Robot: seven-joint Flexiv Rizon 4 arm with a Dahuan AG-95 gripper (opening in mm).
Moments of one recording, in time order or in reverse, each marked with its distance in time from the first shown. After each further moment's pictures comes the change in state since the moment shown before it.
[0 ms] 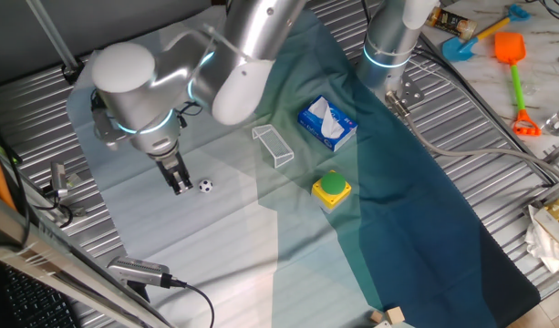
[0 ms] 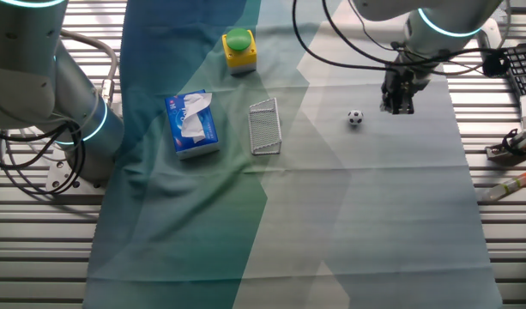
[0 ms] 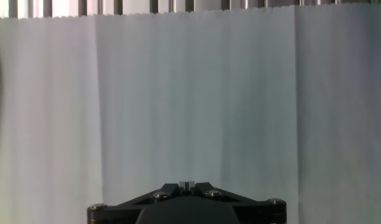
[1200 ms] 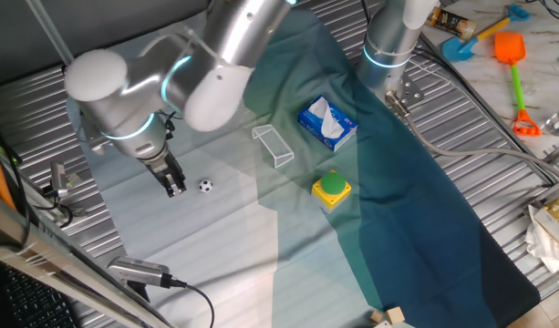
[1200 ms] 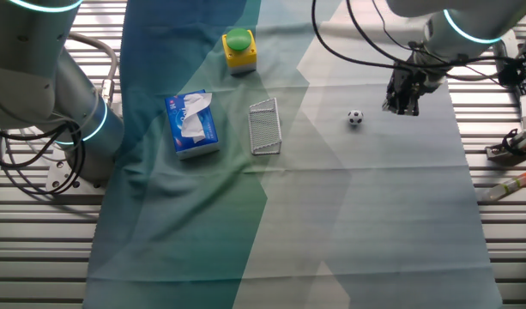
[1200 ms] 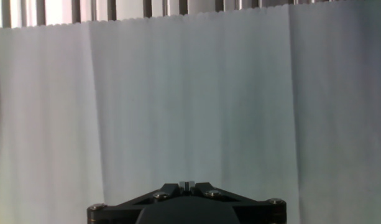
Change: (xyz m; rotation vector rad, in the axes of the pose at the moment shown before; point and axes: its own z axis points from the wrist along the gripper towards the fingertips) arm -0.001 0.001 -0.003 -0.029 0.111 0.052
